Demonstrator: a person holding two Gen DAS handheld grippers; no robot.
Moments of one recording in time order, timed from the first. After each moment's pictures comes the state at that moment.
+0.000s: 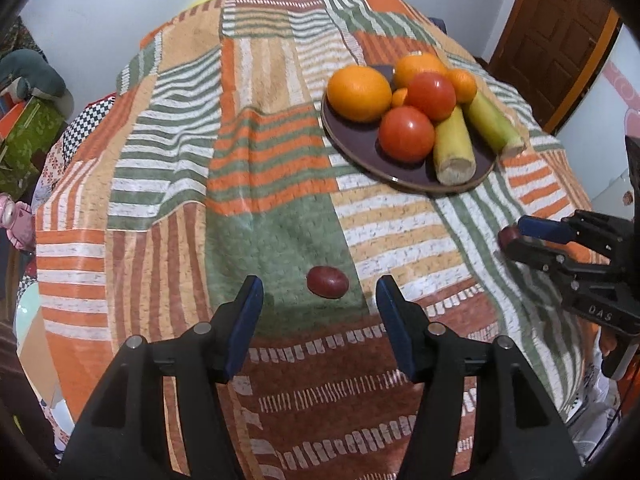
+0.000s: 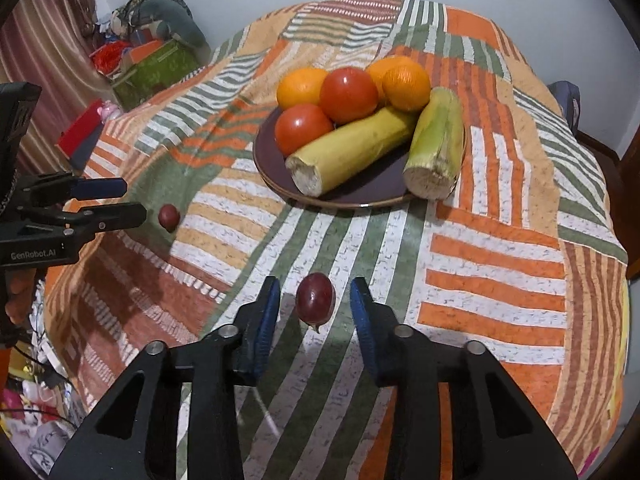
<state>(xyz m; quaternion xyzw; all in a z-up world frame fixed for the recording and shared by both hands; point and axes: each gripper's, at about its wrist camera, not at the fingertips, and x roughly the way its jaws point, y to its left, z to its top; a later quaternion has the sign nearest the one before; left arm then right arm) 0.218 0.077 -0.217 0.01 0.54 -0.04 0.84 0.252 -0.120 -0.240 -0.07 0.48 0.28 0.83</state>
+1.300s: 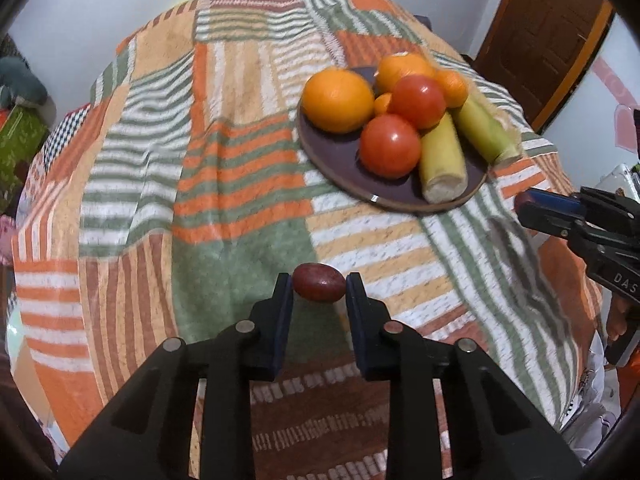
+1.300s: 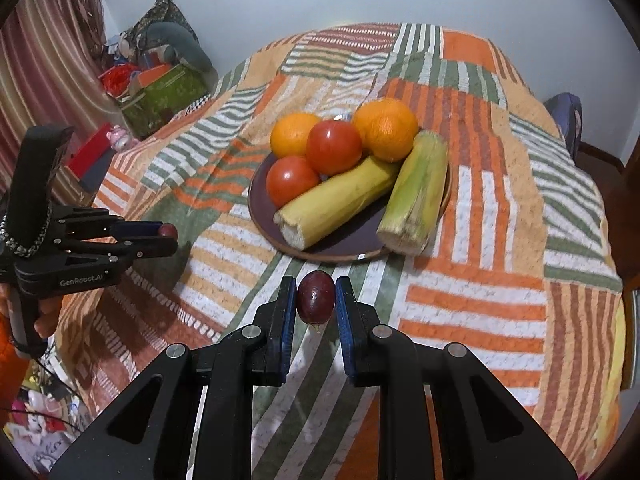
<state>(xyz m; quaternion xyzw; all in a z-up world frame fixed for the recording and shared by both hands) 0.243 0.067 -0.218 0.02 0.53 -0.08 0.84 0.269 -0.134 -0.216 -0.04 0.44 0.29 0.85</state>
